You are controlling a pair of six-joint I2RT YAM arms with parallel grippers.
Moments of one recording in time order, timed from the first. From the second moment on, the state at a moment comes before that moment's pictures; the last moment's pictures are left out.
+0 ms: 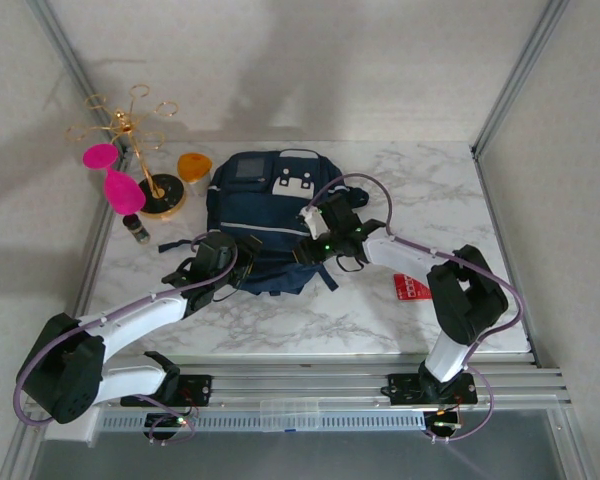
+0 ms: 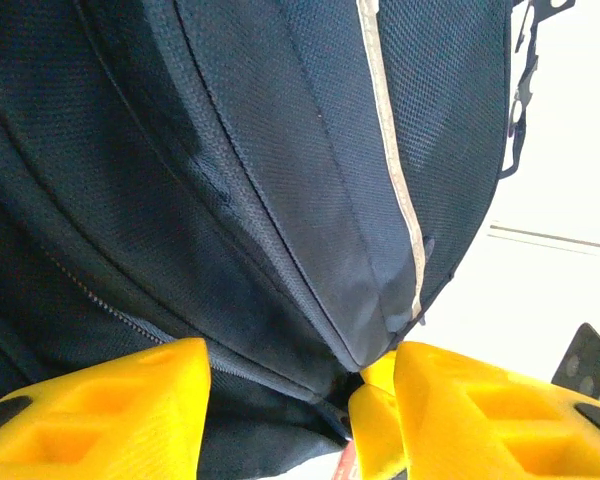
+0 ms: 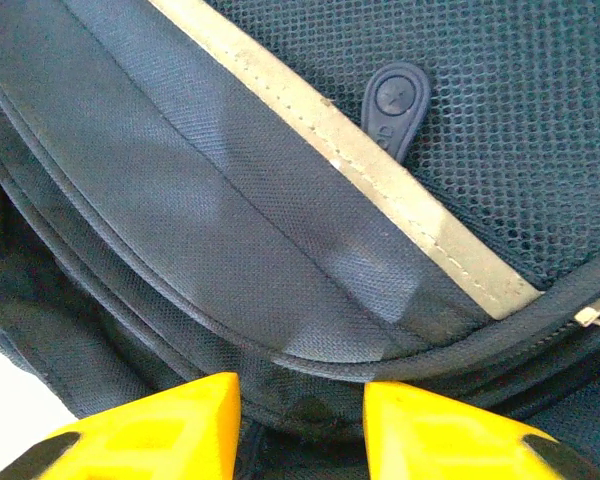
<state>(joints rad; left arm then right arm) -0.54 1.21 0.56 0.05 -0.04 -1.48 0.68 1.71 1.11 -0.31 -0.30 0.11</state>
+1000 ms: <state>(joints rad) -0.53 1.20 0.42 0.04 -0.08 -1.44 0.76 1.53 1.04 -0.24 -0.16 0.11</state>
